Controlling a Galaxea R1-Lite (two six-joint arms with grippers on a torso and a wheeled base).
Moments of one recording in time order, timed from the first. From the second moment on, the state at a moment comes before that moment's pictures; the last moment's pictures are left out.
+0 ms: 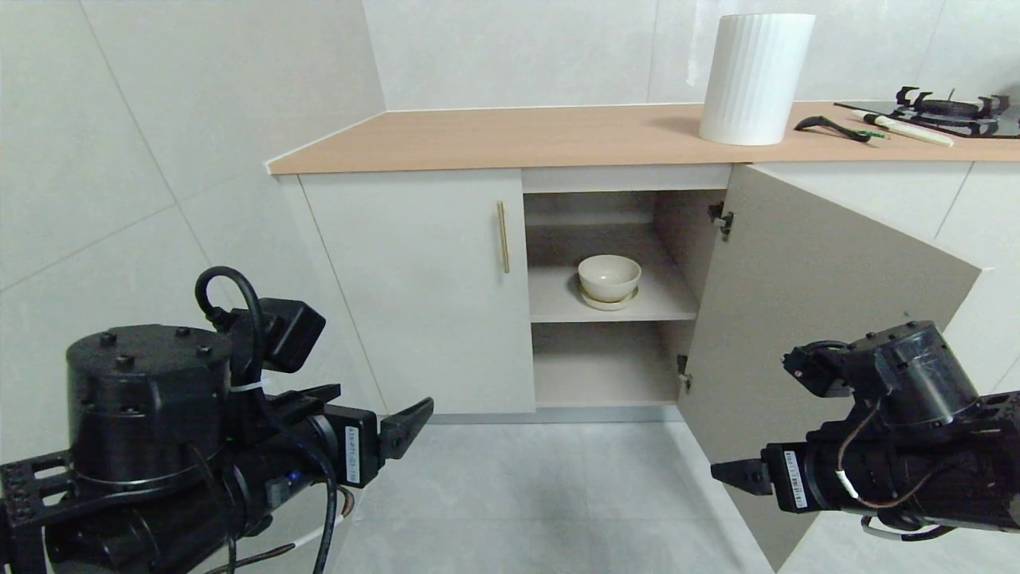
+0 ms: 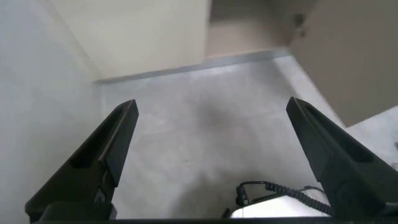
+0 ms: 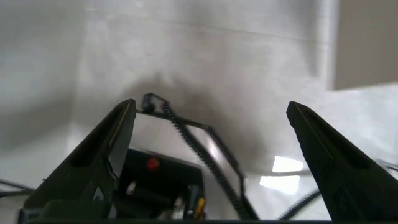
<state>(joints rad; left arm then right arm) -0.59 1.42 -0.53 -0.47 0.30 -0.21 0.52 1.55 -0.66 -0.08 -0.06 0.36</state>
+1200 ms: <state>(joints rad) -0.59 1.41 -0.52 -0.47 0.30 -0.21 0.15 1.55 -0.82 0.23 -0.03 0.17</state>
